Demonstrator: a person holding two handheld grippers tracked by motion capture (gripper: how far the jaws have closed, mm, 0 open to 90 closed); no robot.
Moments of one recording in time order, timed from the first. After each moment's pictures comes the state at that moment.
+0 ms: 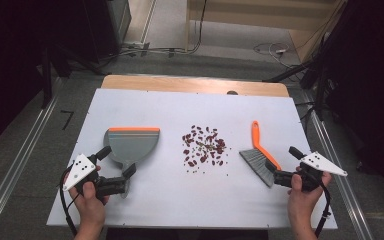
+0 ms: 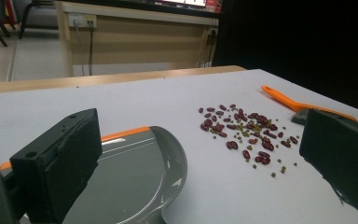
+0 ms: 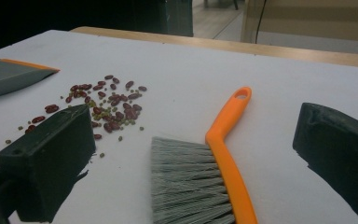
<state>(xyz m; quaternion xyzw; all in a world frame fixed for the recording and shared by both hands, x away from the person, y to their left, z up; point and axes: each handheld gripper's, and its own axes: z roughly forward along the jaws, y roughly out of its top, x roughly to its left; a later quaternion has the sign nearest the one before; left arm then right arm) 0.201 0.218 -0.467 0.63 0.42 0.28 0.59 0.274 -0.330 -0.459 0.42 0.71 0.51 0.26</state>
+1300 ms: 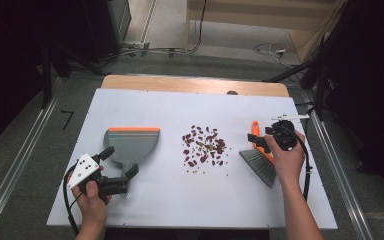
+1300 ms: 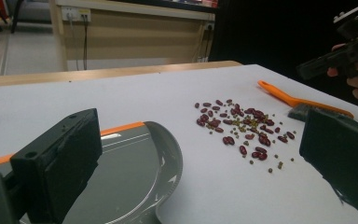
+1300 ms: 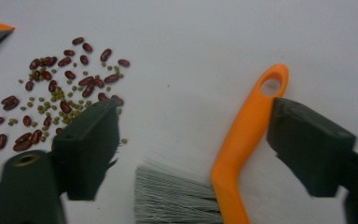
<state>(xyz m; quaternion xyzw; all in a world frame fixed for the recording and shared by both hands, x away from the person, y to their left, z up) 0.204 0.214 -0.470 0.64 0.42 0.27 0.59 0.387 -0.286 -0.444 0.48 0.79 0.36 0.12</state>
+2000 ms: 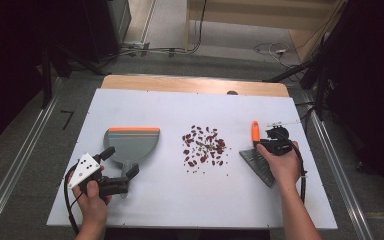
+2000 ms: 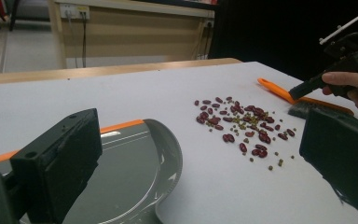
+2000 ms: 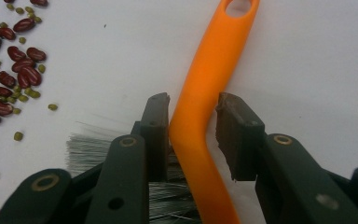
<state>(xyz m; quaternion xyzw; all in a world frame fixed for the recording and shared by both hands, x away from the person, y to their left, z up) 0.206 0.213 -0.471 0.64 0.42 0.26 0.58 0.390 -0.285 -0.477 0.55 0.78 0.26 0.13</state>
